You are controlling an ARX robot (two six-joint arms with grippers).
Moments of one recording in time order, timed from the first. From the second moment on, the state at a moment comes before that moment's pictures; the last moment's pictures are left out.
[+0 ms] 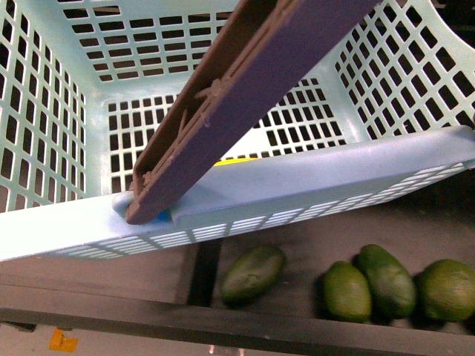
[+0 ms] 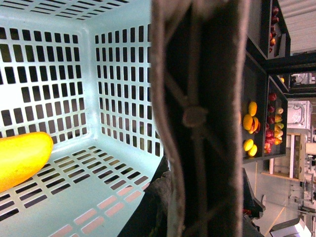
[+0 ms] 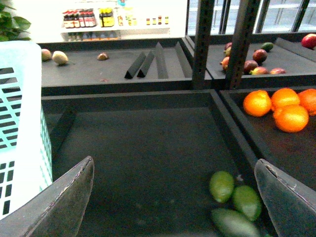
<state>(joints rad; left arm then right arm) -0.57 1.51 1.31 -0.40 0.33 -0.91 0.10 0.63 0.11 0.51 0.09 0.00</state>
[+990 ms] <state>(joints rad) -0.57 1.51 1.31 -0.40 0.32 -0.91 -0.44 1.20 0.42 0.05 0.15 0.26</state>
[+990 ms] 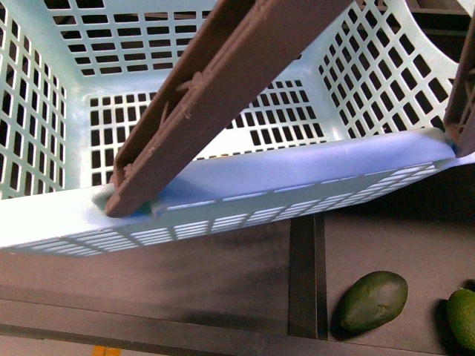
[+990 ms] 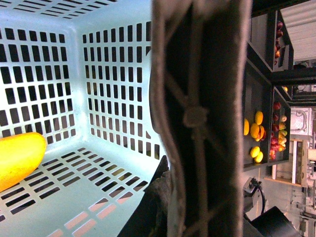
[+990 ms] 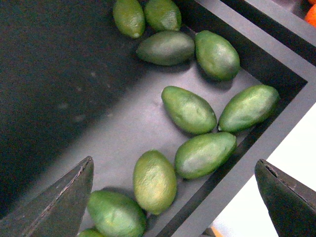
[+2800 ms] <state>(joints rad) -0.57 1.51 1.31 -0.40 0.32 -0.91 -0.66 2.35 1.09 0.10 -0.34 -0.70</state>
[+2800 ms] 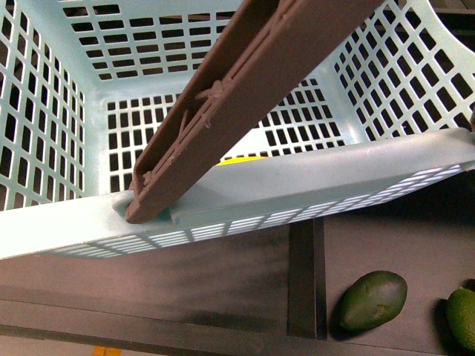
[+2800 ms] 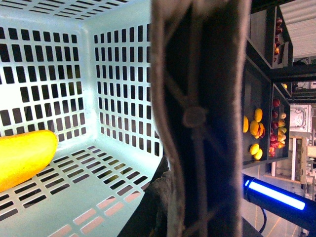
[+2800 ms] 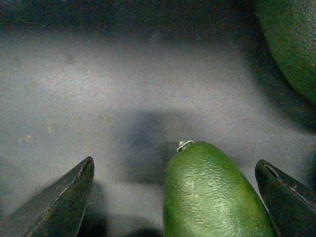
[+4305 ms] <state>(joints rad) -0.57 1.51 1.31 -0.40 0.33 -0.91 -0.66 2.35 1.10 0.11 -0.40 -0.65</state>
